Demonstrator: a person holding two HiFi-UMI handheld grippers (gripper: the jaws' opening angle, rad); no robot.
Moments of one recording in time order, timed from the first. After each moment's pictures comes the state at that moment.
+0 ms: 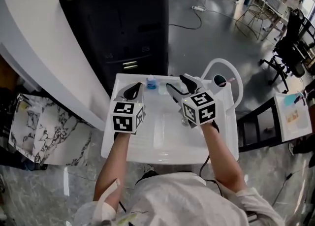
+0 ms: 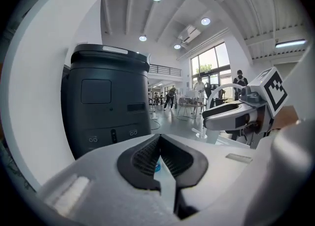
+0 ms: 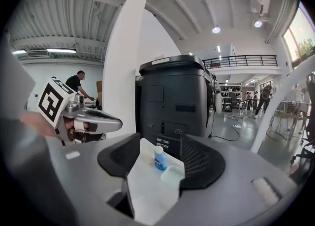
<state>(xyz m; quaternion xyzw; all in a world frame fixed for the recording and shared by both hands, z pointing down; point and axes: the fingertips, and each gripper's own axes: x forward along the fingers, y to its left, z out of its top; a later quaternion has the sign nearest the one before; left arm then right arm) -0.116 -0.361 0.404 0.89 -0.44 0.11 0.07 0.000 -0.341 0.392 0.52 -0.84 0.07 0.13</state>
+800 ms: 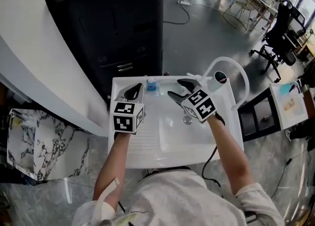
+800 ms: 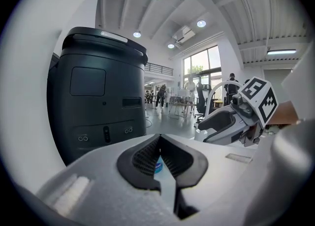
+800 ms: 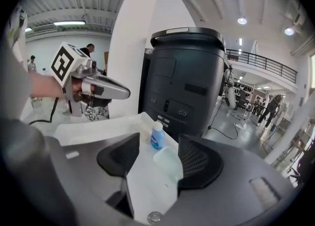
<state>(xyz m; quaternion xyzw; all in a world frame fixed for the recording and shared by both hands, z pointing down) -0.120 -0.396 0.430 0.91 -0.38 0.12 0.09 -0.007 -0.363 0.461 0.47 -0.83 0.05 0.29</state>
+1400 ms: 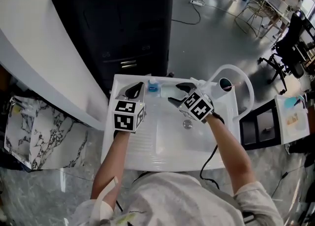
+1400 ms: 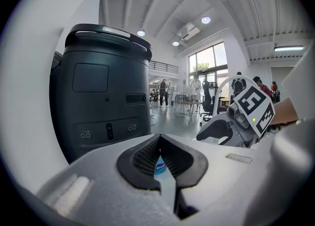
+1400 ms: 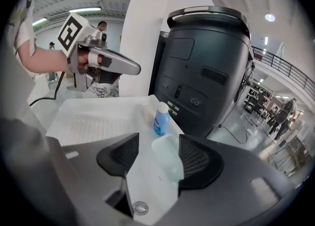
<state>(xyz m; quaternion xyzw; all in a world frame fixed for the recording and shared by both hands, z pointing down) -0.111 -0.412 0.445 0.90 -0.41 0.13 0.09 -0.001 -0.379 0.518 0.37 -0.84 0.04 0.39</state>
